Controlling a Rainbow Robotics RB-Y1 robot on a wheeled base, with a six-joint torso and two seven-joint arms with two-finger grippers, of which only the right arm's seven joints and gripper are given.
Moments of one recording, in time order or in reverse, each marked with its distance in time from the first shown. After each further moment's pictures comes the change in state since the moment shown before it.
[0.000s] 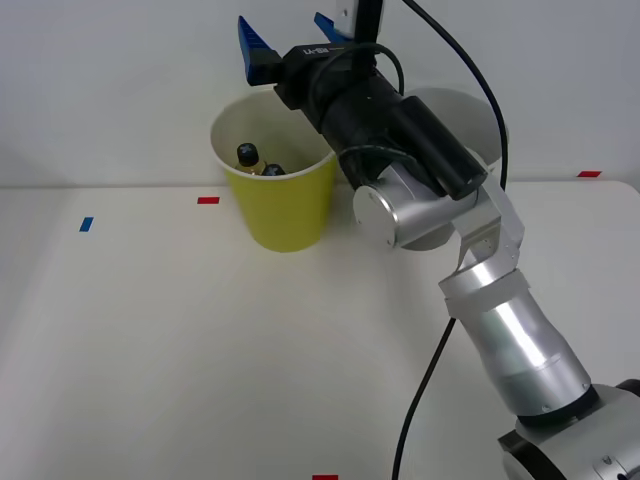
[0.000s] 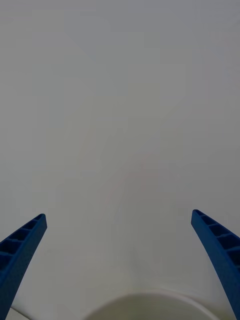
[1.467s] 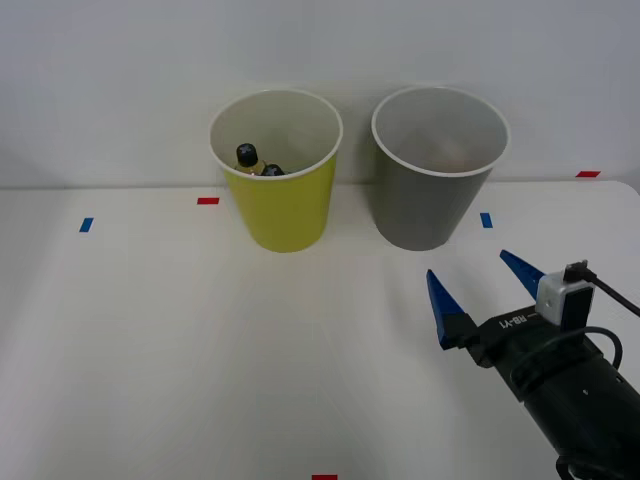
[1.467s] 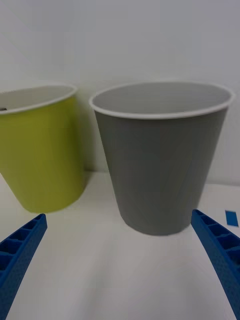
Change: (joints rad) arm 1.141 -0.389 -0.047 -0.713 0.101 -0.072 0.033
